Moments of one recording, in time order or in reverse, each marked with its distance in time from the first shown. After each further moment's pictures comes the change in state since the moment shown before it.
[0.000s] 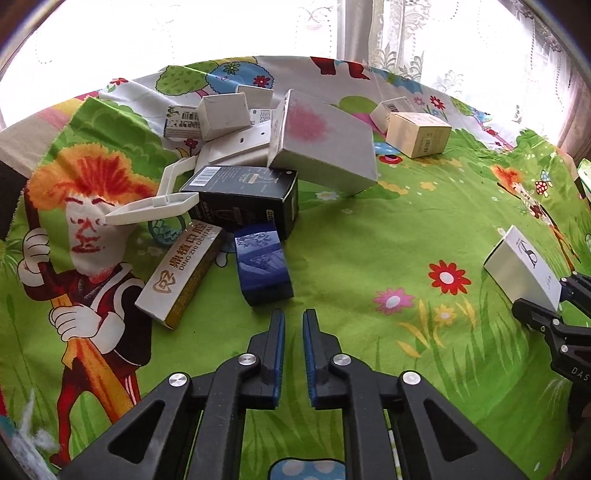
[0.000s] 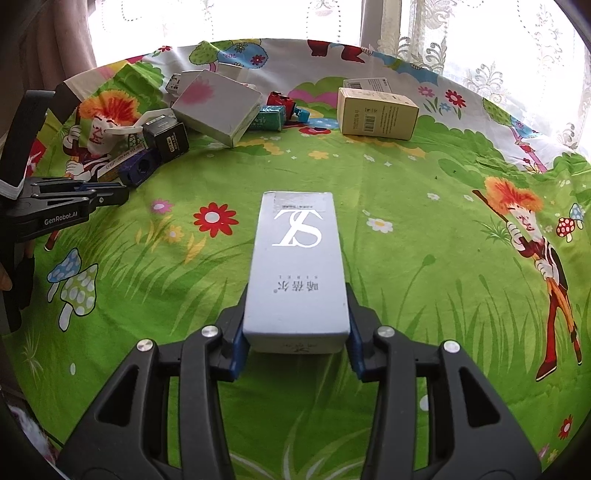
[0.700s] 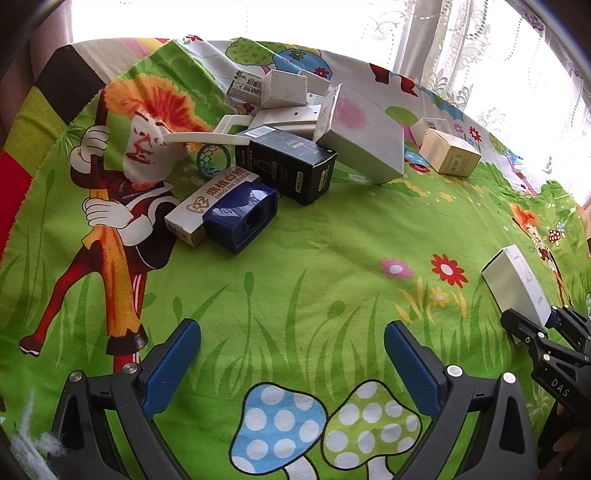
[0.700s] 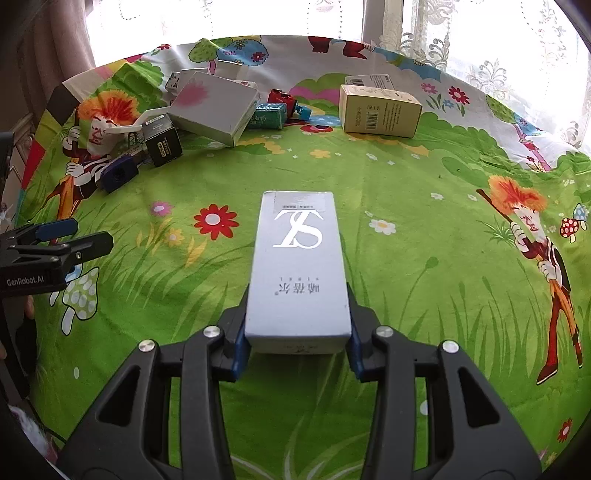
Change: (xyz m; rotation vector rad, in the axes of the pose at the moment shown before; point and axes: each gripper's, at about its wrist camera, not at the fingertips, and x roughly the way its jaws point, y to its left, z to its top) left arm -0.020 0.014 -0.032 -0.266 0.021 0.054; right arm 0.003 0.000 0.002 -0.006 0.006 0.003
